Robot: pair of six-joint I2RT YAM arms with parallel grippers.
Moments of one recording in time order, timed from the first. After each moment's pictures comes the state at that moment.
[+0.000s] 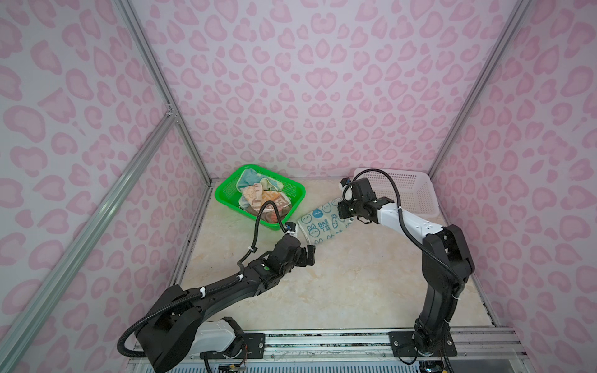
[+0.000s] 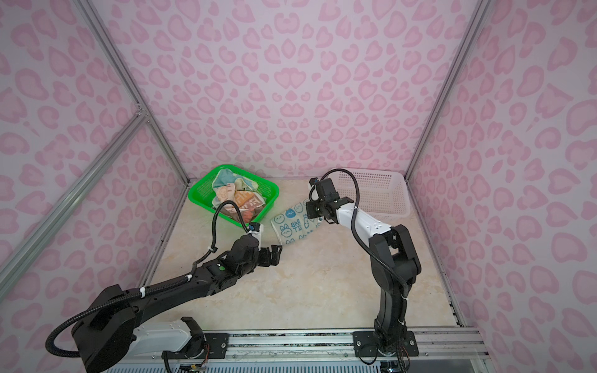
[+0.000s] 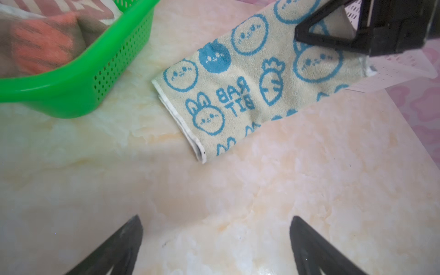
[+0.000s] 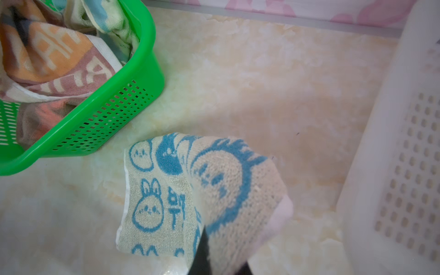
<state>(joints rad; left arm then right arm) -0.78 1.26 0.62 0.01 -0.20 -0.53 0.48 1.93 1.54 -0.40 -0.12 0.11</state>
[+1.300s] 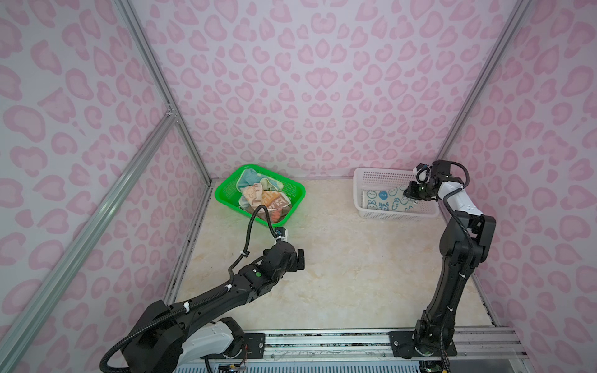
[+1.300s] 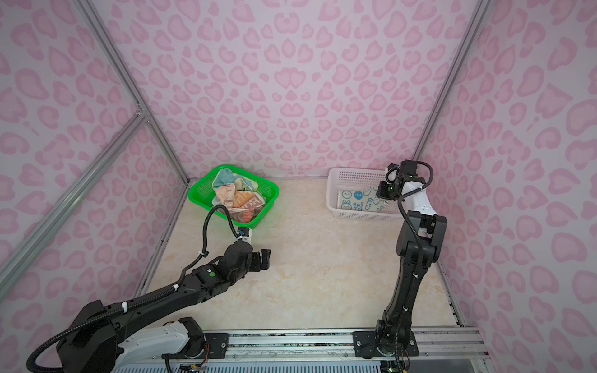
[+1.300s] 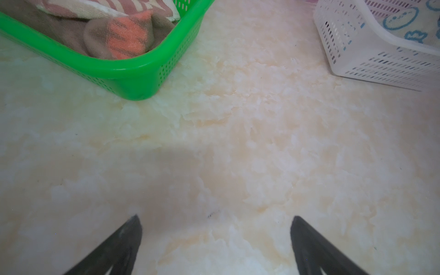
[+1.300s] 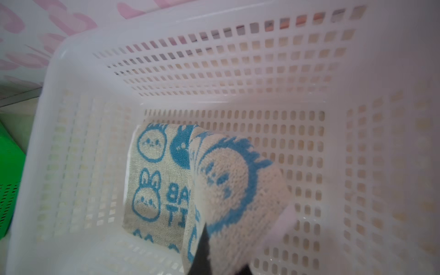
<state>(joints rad) -0.78 1.15 0.58 -0.15 -0.32 -0.55 -0.18 2.20 1.91 -0.68 -0.41 -0.03</state>
